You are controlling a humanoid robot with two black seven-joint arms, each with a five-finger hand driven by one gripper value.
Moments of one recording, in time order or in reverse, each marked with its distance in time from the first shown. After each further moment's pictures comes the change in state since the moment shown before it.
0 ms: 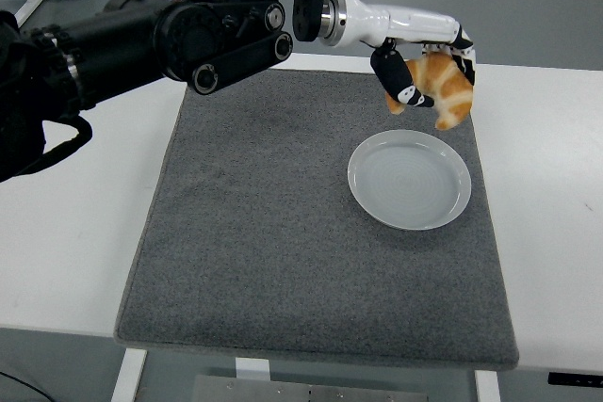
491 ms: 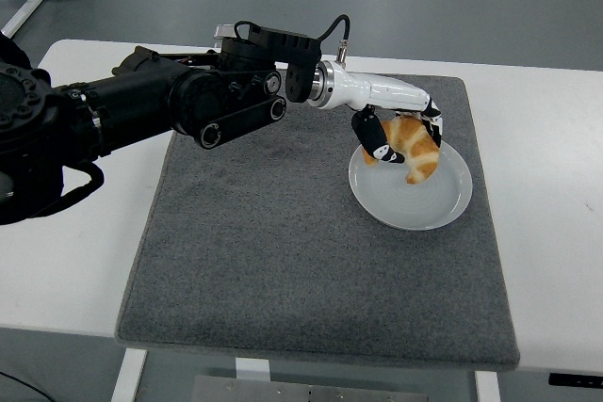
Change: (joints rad) left arm 0.133 -0.021 0.001 0.011 0.103 0.011 0.000; right arm 0.000 0.000 0.000 0.000 0.000 0.000 0.000
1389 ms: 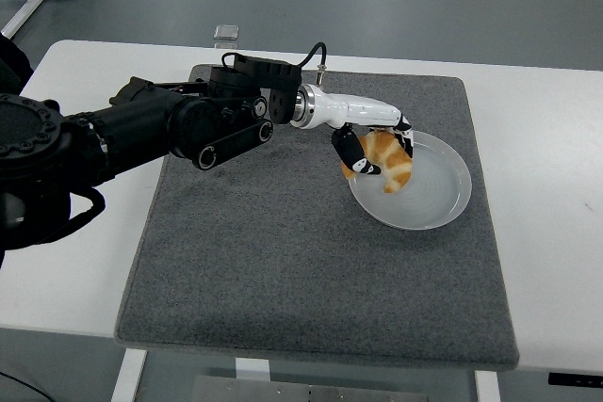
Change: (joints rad) left arm 0.102 -0.020 0.000 0.112 0.017 0.031 0.006; right arm 0.000 0.000 0.000 0.000 0.000 0.000 0.000
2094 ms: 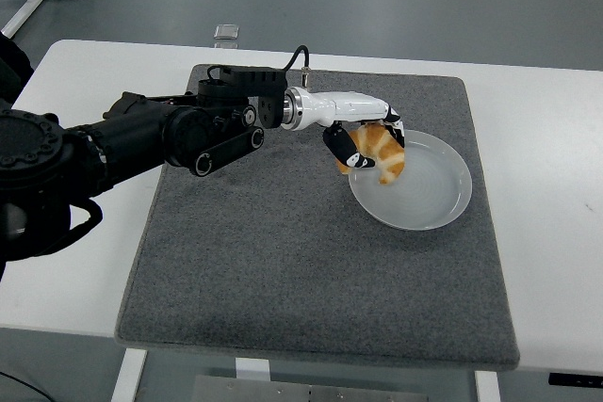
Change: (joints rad) left arm 0.042 0.000 -0.007 0.019 -0.023 0.080 -0.023; right arm 0.000 0.000 0.000 0.000 0.000 0.001 0.000
